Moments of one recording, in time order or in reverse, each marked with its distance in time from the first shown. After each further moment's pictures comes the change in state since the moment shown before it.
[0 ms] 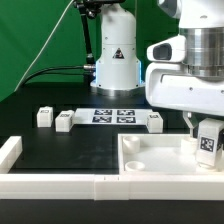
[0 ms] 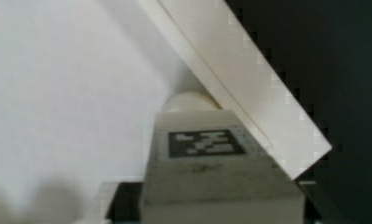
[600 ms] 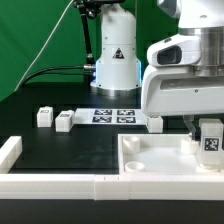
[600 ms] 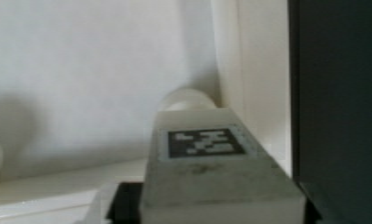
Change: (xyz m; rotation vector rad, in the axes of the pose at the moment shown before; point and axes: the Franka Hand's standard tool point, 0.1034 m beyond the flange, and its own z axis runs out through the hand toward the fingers) arm 0.000 0.000 -0.001 0.007 -0.004 -0.677
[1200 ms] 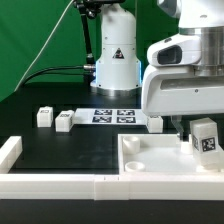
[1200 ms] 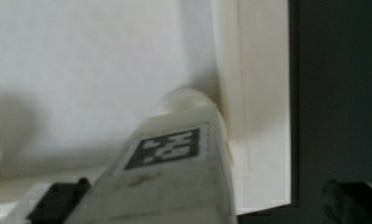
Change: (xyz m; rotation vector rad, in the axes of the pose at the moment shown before) arm 0.000 0.000 0.000 0.000 0.000 -0.021
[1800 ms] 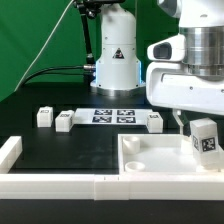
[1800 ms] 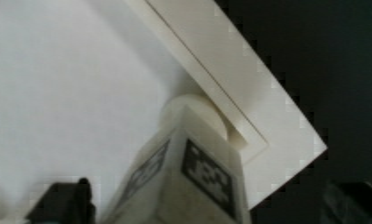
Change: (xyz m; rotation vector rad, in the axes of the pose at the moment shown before) arm 0.000 0.000 0.000 0.000 0.001 0.418
